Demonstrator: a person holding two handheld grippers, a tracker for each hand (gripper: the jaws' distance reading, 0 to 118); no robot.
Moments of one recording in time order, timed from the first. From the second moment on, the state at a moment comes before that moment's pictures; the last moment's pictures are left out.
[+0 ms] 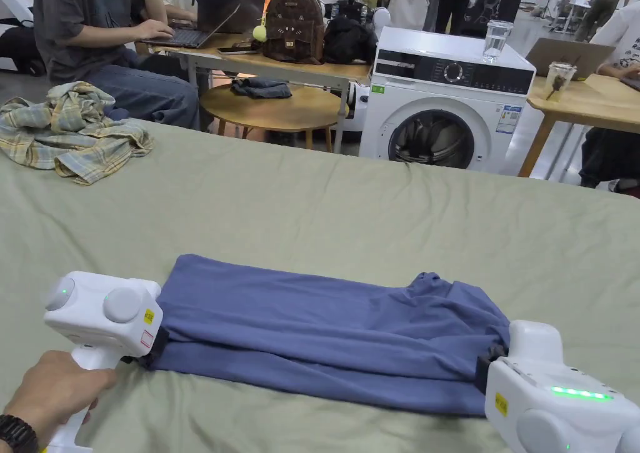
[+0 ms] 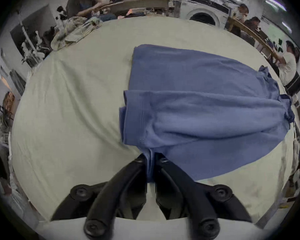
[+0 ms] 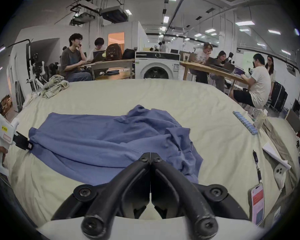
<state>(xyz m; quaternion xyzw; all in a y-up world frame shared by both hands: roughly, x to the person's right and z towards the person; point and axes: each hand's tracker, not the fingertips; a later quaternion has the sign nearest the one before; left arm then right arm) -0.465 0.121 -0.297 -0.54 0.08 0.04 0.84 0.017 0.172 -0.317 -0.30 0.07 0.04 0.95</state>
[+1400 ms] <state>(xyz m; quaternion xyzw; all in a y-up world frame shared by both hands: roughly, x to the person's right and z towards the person) -0.449 0.153 -0.136 -0.48 0.06 0.05 0.88 0.090 0.164 -0.239 -0.47 0.10 0.06 0.87</state>
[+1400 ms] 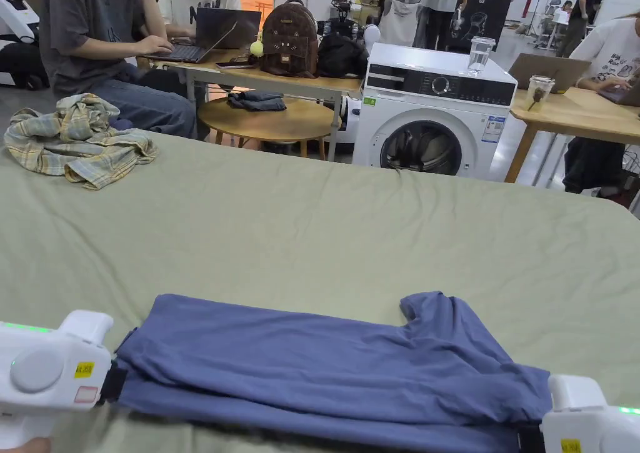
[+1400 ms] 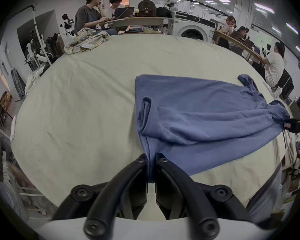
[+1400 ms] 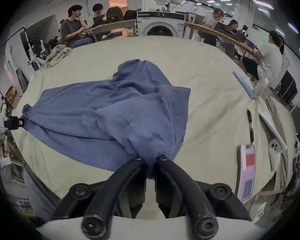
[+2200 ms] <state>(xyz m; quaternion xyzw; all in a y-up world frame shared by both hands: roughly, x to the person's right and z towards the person) -0.434 0.176 -0.137 -0.37 0.07 0.07 0.92 0.058 0.188 -0.234 -0.35 0.05 0.07 0.93</state>
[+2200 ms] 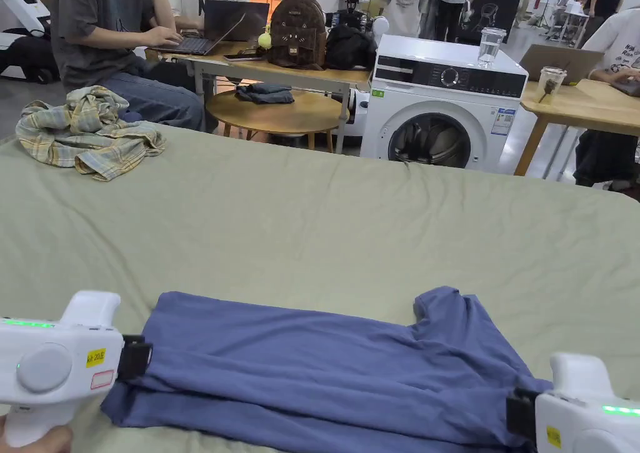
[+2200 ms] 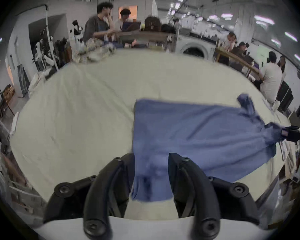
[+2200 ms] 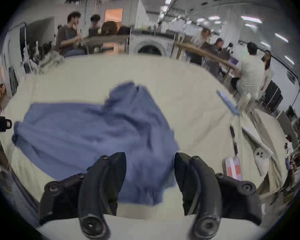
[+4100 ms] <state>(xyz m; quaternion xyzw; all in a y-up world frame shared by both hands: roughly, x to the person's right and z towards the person) -0.484 0.152 -0.310 -0.45 0.07 0.06 0.89 0.032 0.191 -0.387 -0.36 0.07 0.02 0.93</state>
